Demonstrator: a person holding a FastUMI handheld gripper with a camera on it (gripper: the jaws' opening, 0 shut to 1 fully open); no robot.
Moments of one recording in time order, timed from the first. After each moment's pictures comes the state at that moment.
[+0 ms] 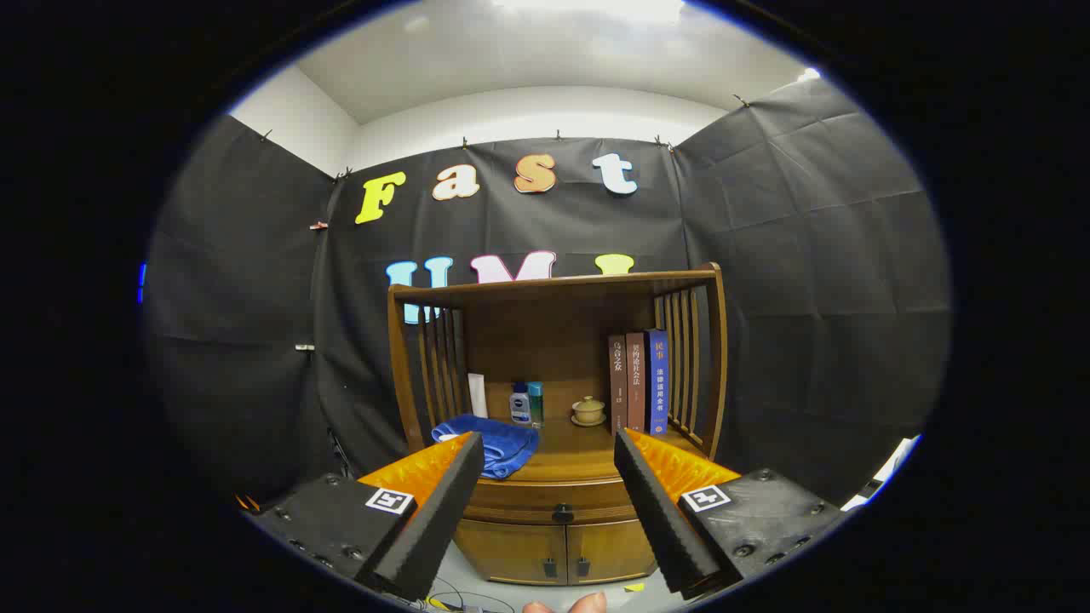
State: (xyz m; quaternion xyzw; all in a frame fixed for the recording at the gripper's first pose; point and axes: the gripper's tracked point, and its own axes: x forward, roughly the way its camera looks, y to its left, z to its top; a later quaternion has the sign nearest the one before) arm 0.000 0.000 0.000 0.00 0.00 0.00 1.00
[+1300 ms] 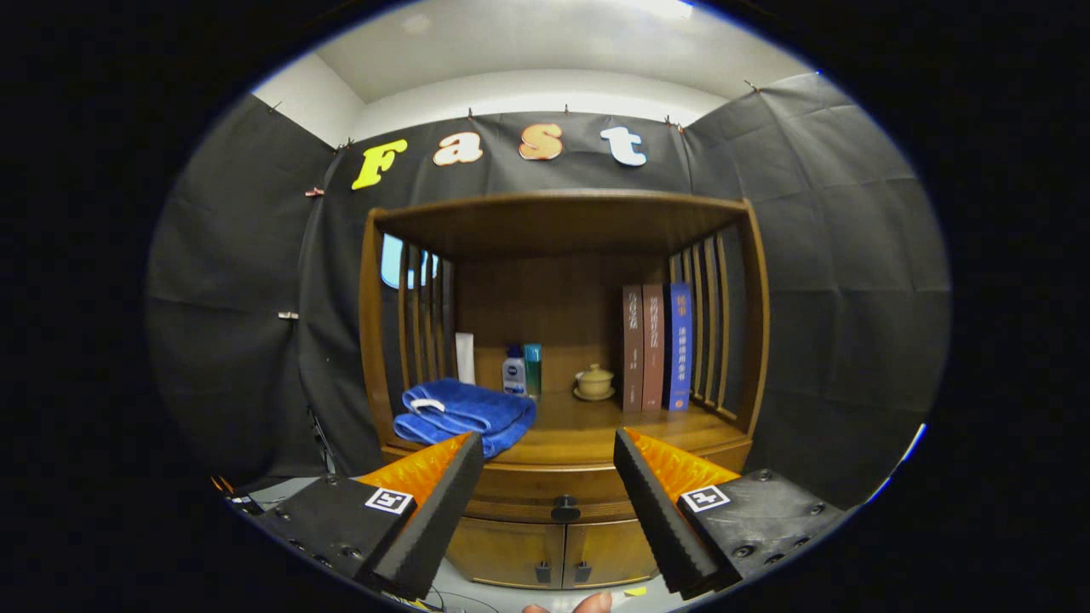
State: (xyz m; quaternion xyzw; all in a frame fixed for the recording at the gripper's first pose) arm 0.100 0.002 -0.133 -0.02 0.03 -0.01 1.00
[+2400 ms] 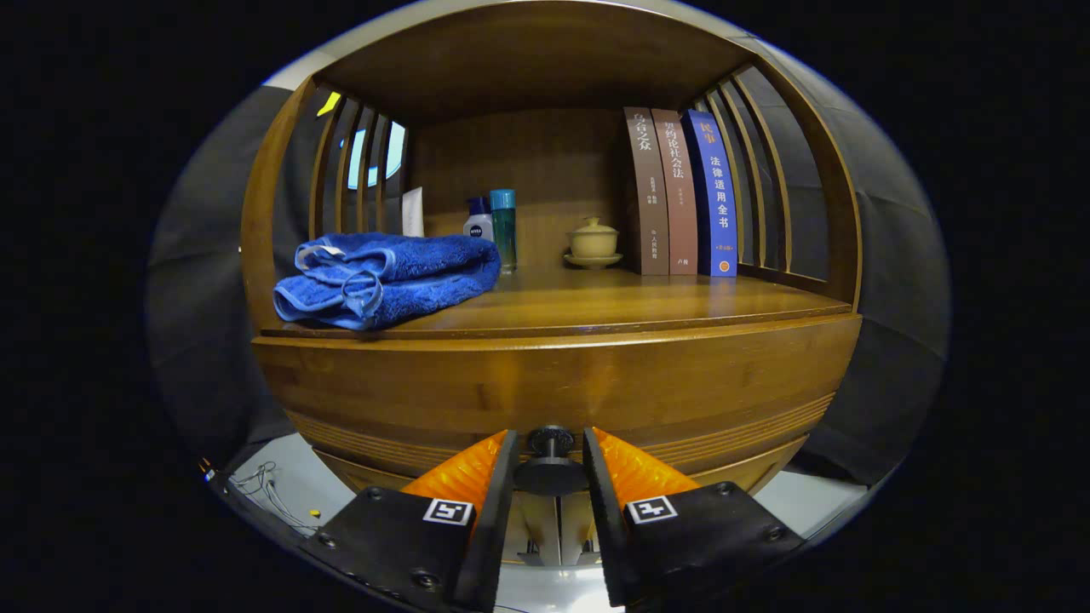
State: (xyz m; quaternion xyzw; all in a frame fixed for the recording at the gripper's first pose) arm 0.206 -0.029 -0.318 -0.02 0.17 -0.03 0.99
